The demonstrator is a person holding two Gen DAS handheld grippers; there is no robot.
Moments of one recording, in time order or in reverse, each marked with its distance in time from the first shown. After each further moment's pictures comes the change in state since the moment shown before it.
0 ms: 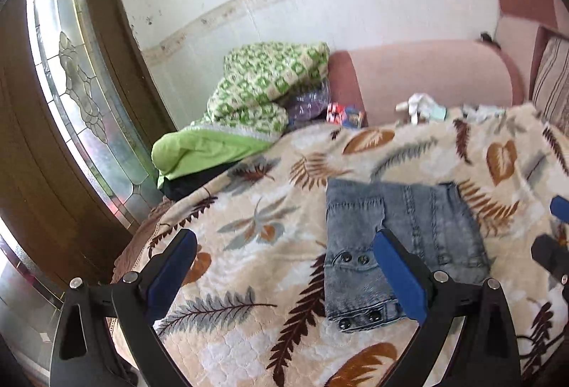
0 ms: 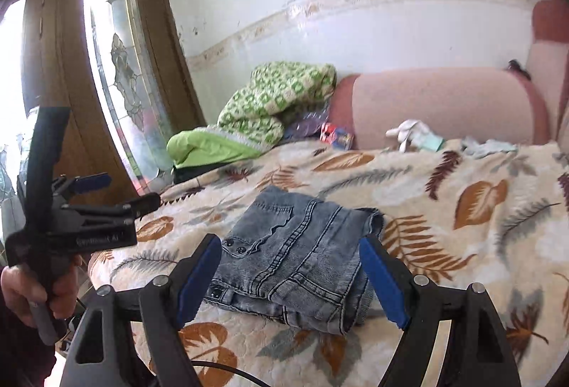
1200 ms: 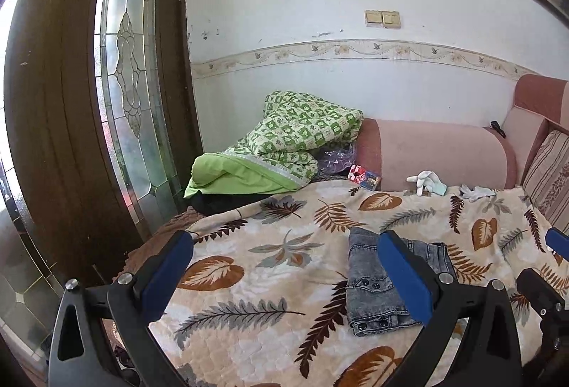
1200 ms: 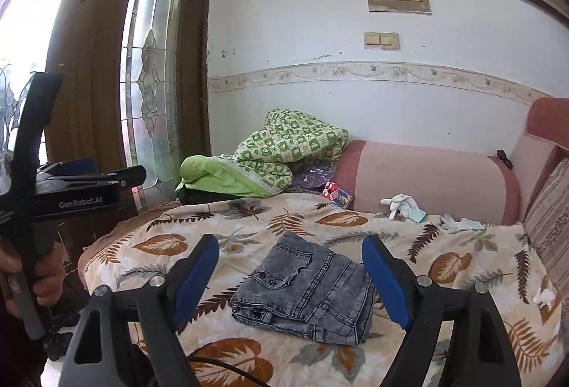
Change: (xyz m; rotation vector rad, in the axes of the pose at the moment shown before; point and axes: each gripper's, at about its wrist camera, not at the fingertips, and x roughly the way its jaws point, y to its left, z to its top) left arm -0.091 0.109 -0.018 -0.232 -0.165 -0.022; right arm -0.077 0.119 0.029 -0.221 -0.133 -0.105
